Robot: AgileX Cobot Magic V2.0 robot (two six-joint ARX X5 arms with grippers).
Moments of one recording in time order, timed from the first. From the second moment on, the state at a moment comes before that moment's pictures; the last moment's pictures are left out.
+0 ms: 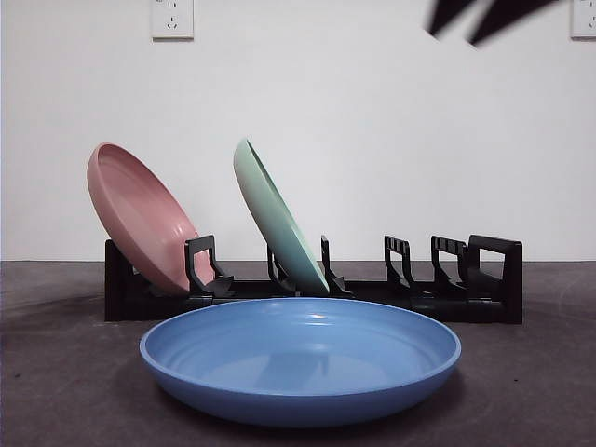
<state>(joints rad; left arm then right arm) -0.12 1.00 1.23 -0.79 0.26 -0.12 0.50 1.01 1.02 -0.62 -0.07 -0.12</state>
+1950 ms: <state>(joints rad) -0.25 1.82 1.80 -1.06 -0.06 -0.17 0.17 1.01 1.02 -0.66 -0.26 -0.07</state>
